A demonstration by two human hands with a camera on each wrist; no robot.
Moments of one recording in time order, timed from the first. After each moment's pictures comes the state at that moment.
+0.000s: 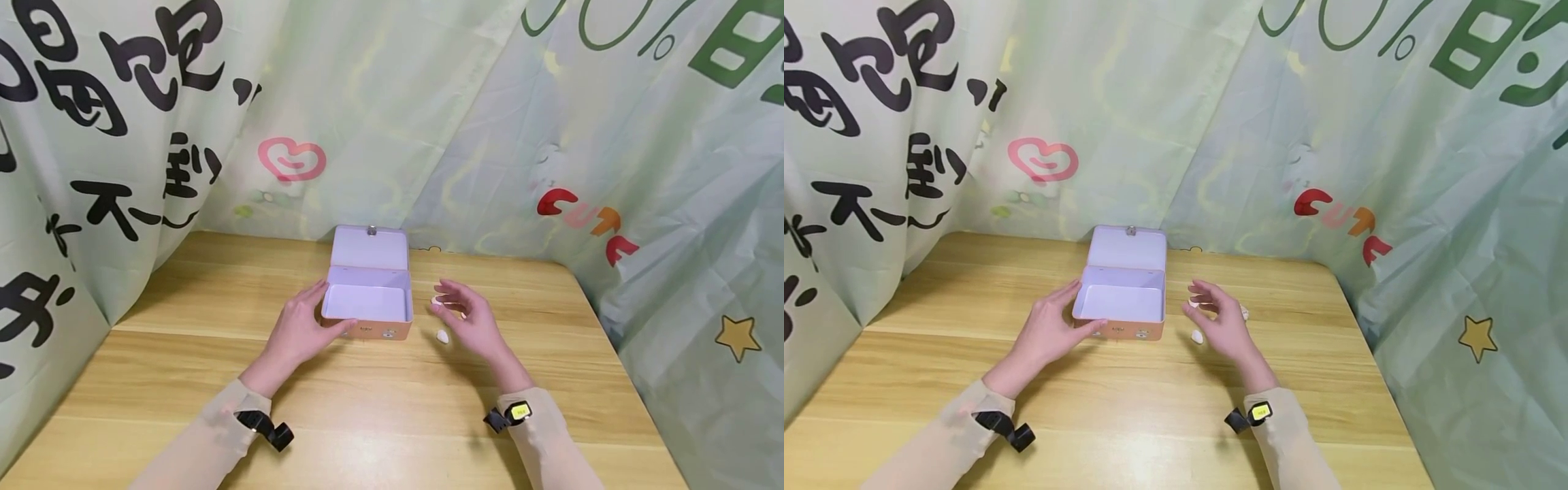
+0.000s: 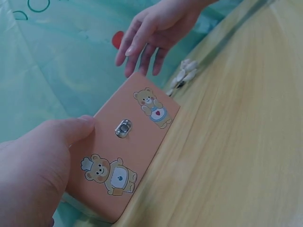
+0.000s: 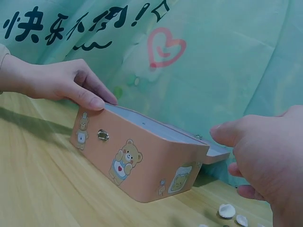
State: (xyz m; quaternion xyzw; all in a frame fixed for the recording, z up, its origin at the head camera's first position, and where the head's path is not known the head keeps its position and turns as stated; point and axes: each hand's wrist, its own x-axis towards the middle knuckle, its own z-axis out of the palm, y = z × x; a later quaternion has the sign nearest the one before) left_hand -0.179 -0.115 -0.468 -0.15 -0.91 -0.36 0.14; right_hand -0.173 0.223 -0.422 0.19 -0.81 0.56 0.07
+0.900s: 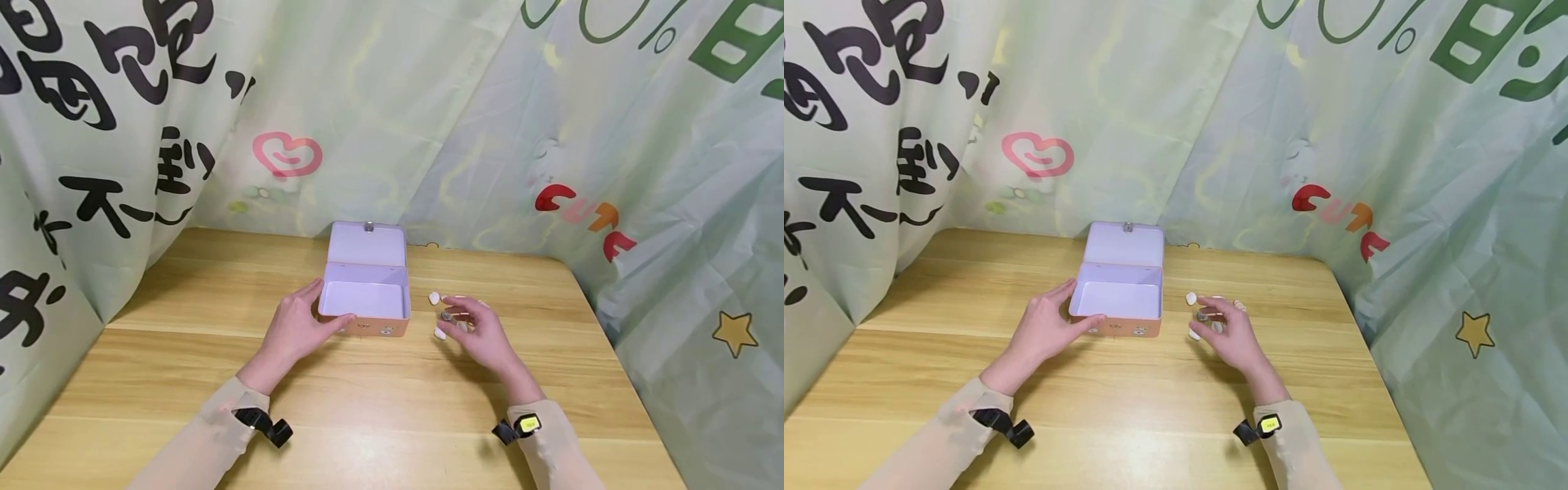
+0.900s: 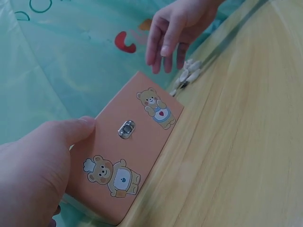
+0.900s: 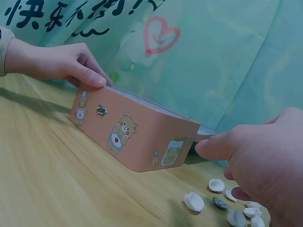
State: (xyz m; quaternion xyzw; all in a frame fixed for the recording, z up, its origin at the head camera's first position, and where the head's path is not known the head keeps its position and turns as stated) left_hand -0.178 -0.113 -0.463 -0.12 -0.92 -0.35 0.13; right_hand -0.172 0.258 -0.467 0.18 -0.84 0.50 0.06
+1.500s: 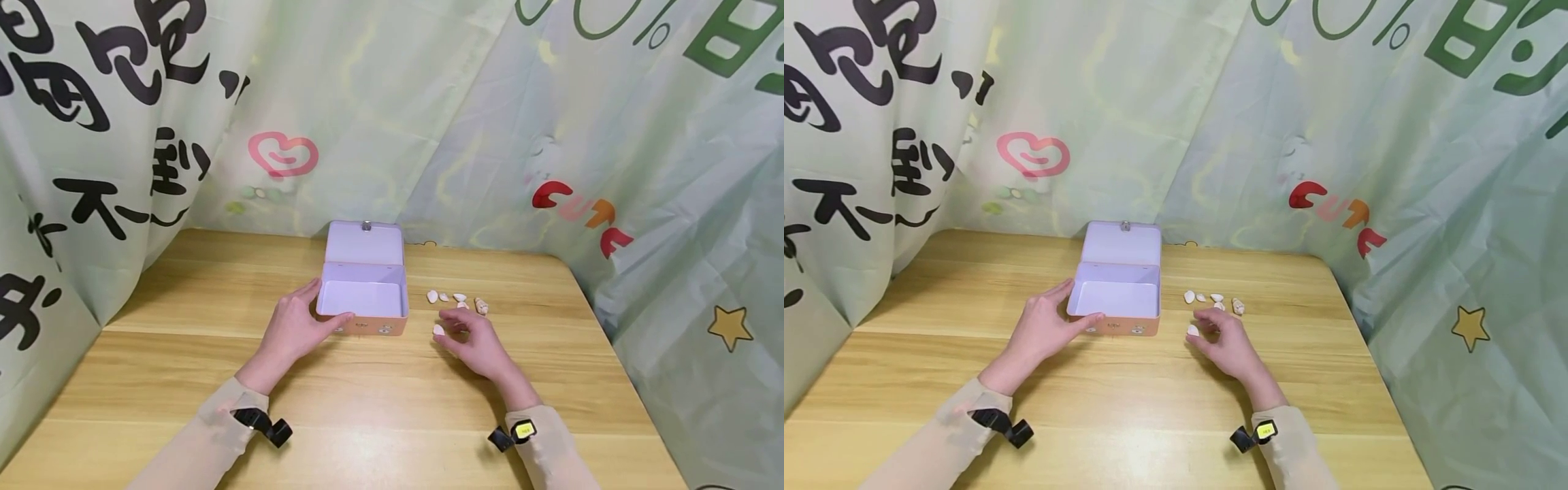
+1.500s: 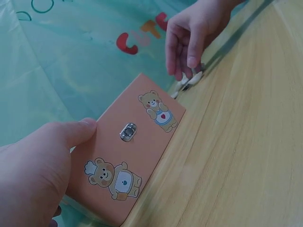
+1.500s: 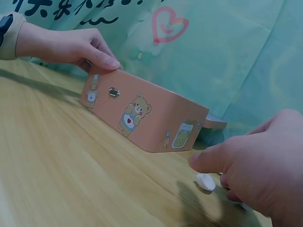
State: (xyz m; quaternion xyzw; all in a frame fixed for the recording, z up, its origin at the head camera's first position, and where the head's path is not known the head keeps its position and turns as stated) left_hand -0.178 -0.112 -0.464 -0.11 -0.92 -0.36 0.13; right_hand -0.162 0.262 -0.486 0.20 -0.88 0.43 0.06
